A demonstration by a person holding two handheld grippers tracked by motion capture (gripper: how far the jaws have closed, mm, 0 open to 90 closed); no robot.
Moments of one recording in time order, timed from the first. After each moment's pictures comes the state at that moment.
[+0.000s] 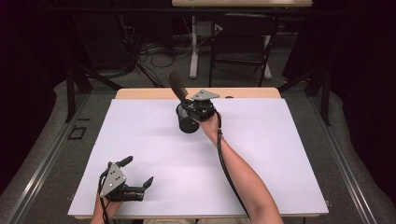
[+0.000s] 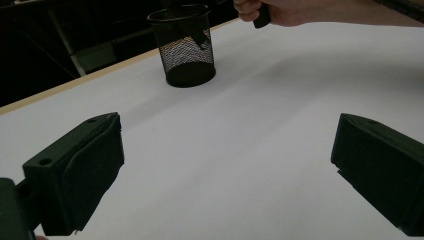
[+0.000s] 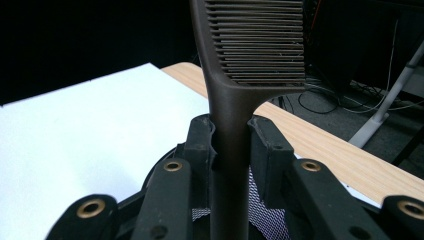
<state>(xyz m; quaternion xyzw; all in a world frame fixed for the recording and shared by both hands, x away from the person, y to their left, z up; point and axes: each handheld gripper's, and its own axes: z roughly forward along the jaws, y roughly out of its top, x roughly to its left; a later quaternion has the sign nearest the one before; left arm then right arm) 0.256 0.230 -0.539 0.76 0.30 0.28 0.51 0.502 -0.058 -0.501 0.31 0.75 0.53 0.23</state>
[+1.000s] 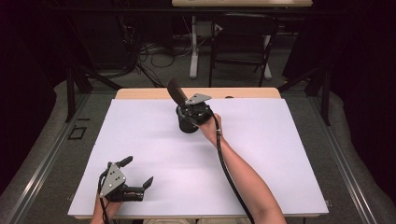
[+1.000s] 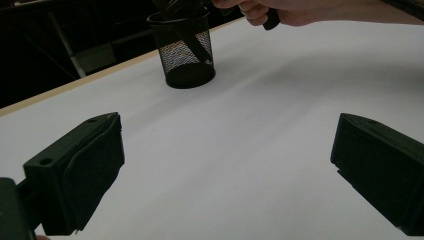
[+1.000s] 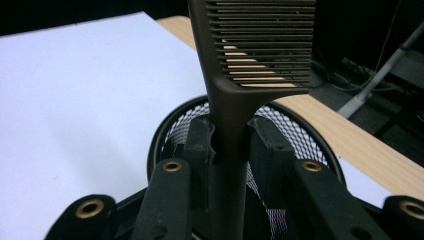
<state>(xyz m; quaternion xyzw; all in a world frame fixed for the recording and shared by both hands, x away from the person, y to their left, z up) 0.255 0.230 -0.538 0.76 0.30 0.28 0.51 0.493 -0.048 -0.503 0.29 0.81 0.45 0.25</state>
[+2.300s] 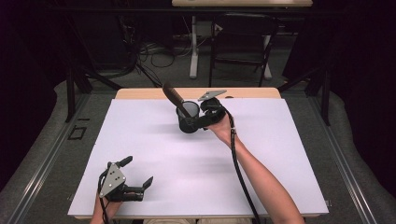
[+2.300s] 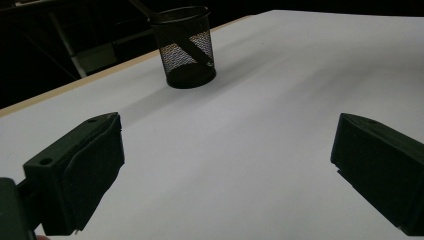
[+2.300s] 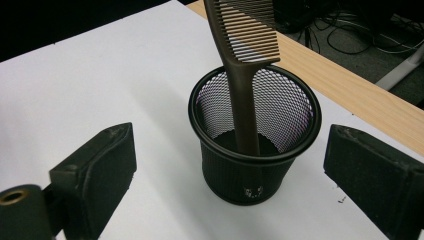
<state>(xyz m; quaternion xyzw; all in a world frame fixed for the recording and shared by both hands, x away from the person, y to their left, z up) 0.255 0.231 -0.538 0.75 0.29 0.28 0.52 0.469 -0.088 -0.467 0.31 0.83 0.44 0.15</state>
